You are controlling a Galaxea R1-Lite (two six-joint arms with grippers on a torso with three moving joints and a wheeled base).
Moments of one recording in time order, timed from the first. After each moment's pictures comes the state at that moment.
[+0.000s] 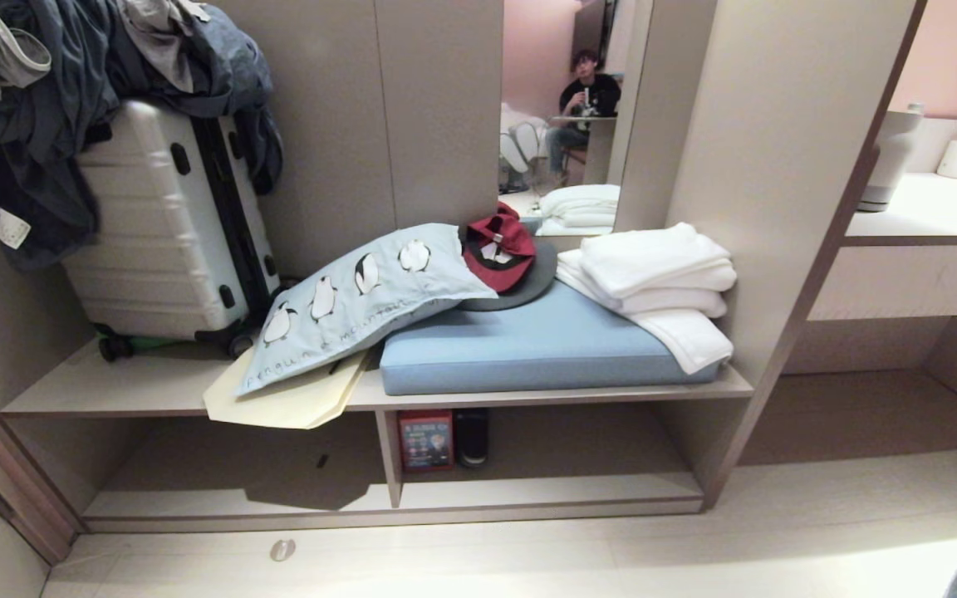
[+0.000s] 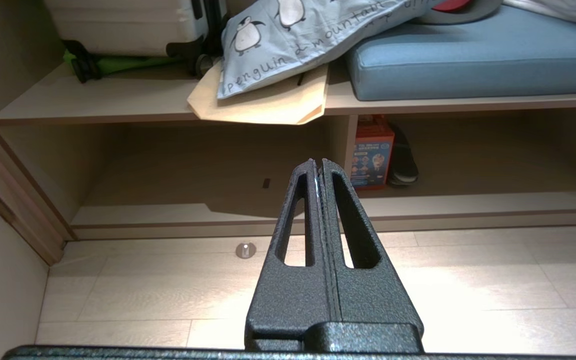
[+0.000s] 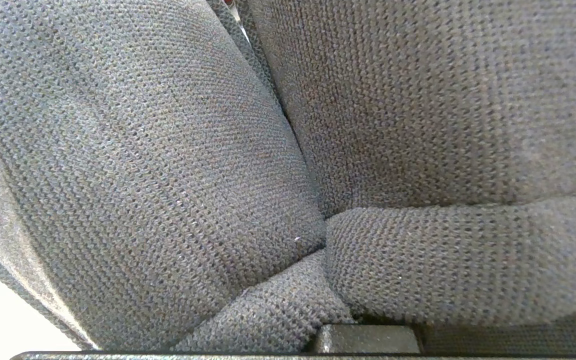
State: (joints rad) left arm 0.00 0.00 0.00 0.00 0.00 -0.01; right arm 0.01 0.00 0.00 0.01 0.01 -0.02
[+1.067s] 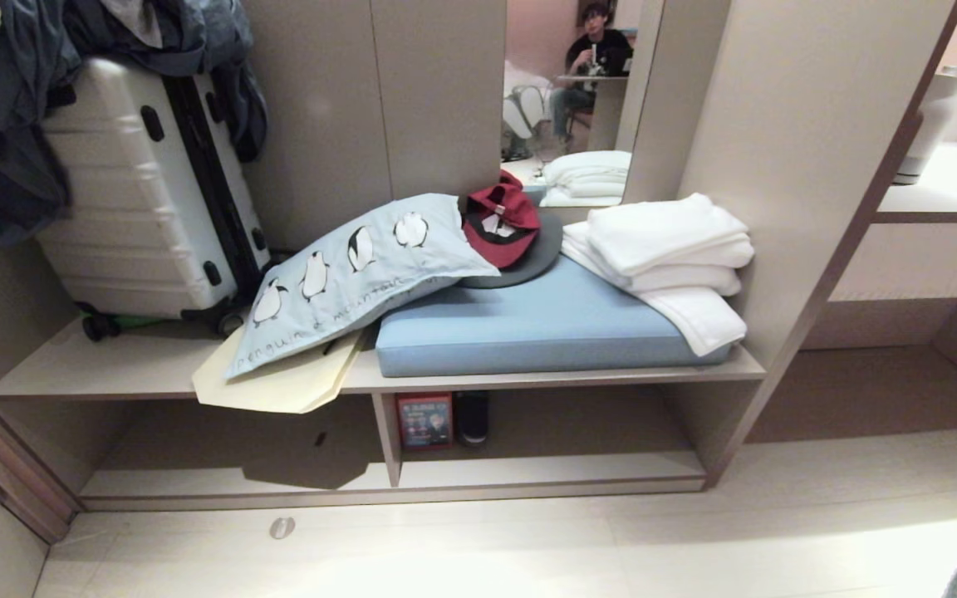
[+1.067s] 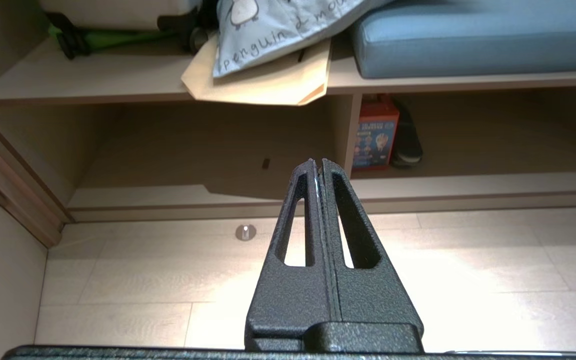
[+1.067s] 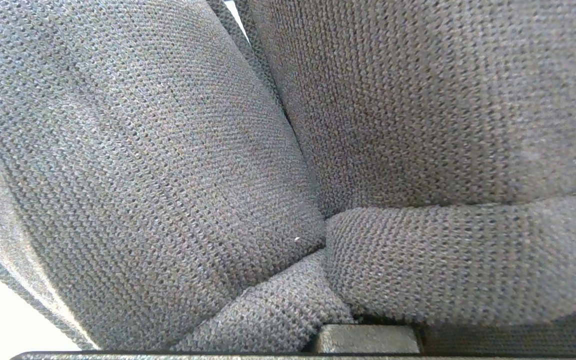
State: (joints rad) left arm 0.00 0.00 0.00 0.00 0.00 -0.01; right arm 0.01 0.00 0.00 0.01 0.01 -0.02
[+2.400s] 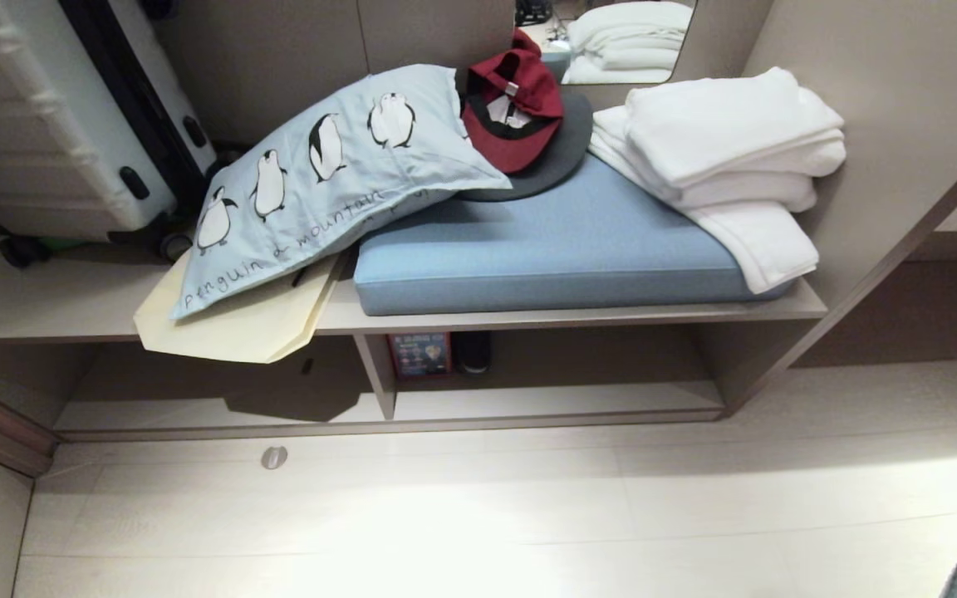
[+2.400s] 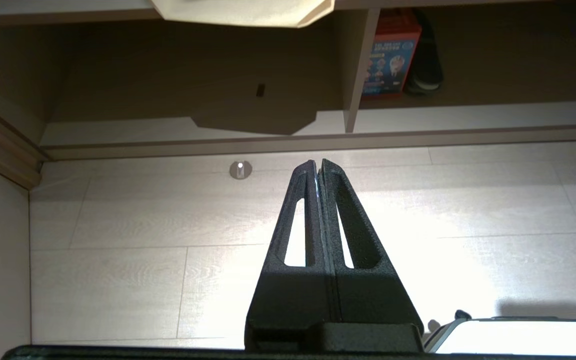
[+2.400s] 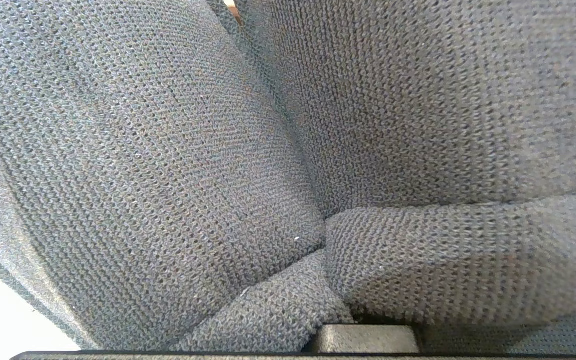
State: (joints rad) left arm 0.00 0.00 0.00 0.00 0.00 -0.01; right arm 0.01 0.00 0.00 0.01 0.01 -0.02
